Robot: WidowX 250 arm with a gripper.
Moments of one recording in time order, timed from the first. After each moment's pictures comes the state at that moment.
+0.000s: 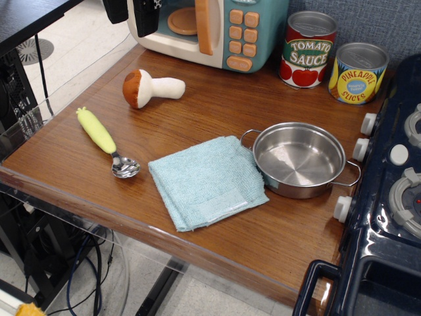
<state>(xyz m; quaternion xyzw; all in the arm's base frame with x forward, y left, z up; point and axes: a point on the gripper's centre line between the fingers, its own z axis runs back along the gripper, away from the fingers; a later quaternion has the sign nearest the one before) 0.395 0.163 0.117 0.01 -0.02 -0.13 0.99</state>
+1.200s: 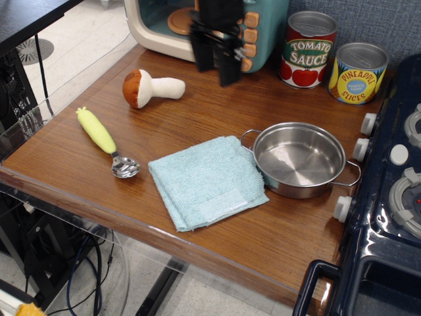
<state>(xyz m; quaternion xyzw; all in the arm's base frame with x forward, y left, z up) 0.398 0.015 0.079 -0.08 -0.02 -0.30 0.95</state>
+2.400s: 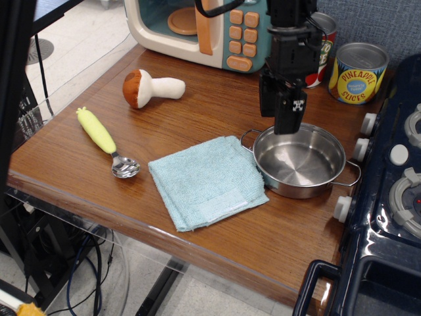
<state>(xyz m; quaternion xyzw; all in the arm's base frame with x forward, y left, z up) 0.387 -0.055 0.034 -0.10 0.05 -0.44 0.89</state>
